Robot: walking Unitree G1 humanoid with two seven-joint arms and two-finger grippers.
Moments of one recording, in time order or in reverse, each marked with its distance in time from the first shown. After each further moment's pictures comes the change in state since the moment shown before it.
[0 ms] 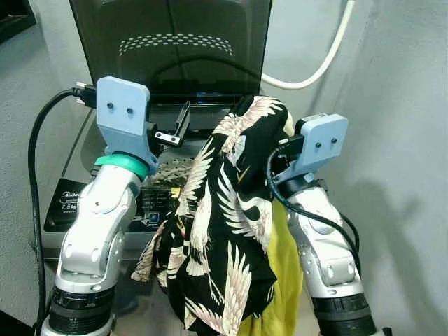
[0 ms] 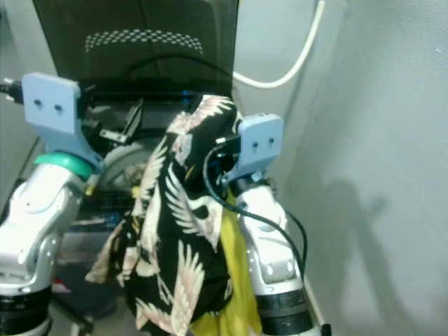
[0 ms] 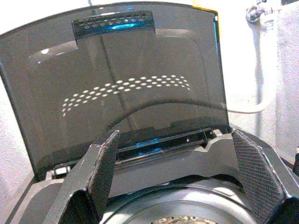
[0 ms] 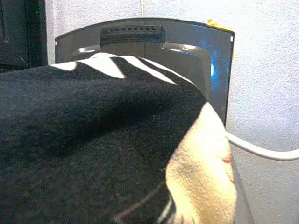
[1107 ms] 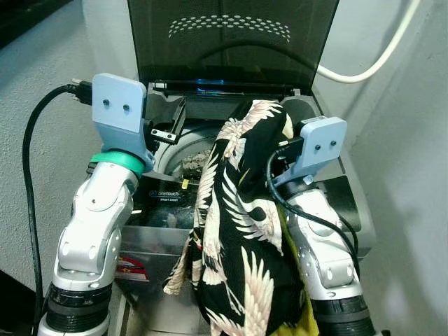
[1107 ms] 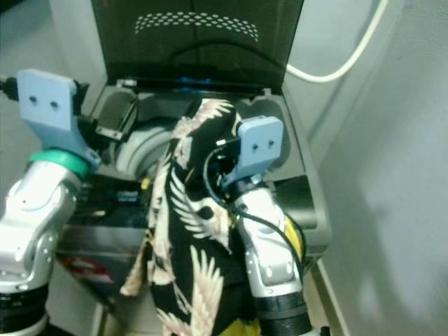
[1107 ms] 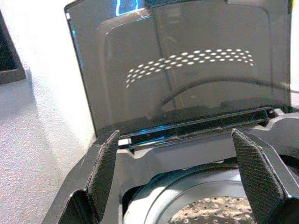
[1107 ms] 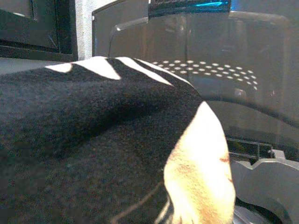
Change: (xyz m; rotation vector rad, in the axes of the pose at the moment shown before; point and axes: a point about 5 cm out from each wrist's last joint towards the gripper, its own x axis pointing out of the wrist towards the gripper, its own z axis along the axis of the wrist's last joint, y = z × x) left arm 0.001 0.004 0.002 0.014 -0.004 0.010; right arm -0.002 0.000 -0.003 0.005 0.009 -0.005
